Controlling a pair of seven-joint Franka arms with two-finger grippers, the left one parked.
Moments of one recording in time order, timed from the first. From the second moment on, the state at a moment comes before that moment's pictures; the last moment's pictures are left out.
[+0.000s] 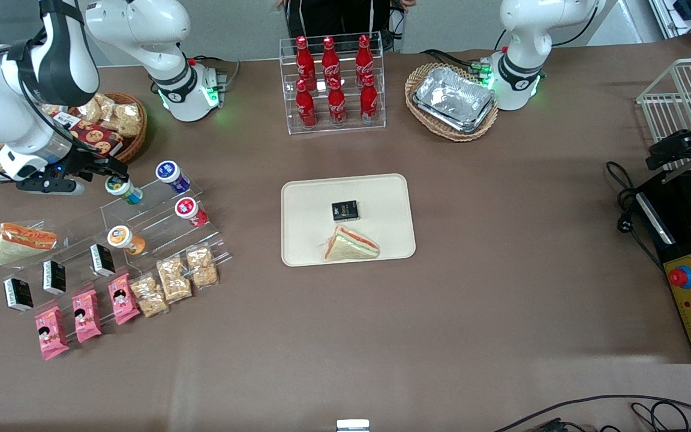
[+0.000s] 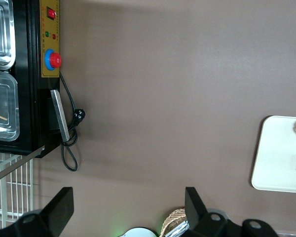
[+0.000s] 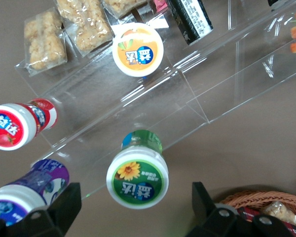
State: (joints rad) arm -0.04 -0.33 -0.10 -2.45 -0.02 2.05 -0.02
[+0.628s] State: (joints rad) arm -0.03 -0.30 -0.09 -2.48 -0.02 2.11 -0.02
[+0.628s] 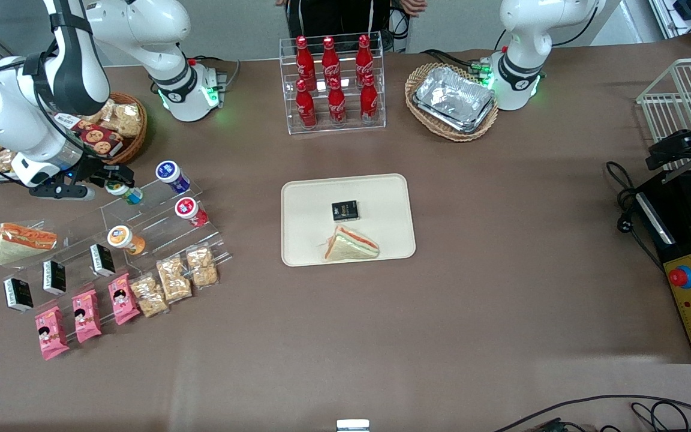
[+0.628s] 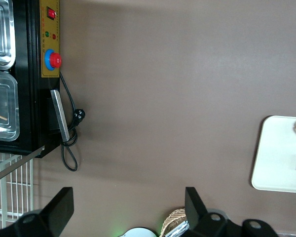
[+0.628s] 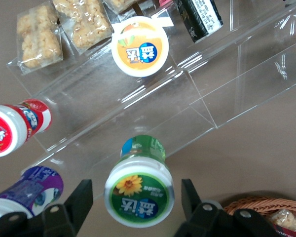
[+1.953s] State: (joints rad) arm -0.01 -0.20 -0.08 -2.00 -0.02 1.70 -0.05
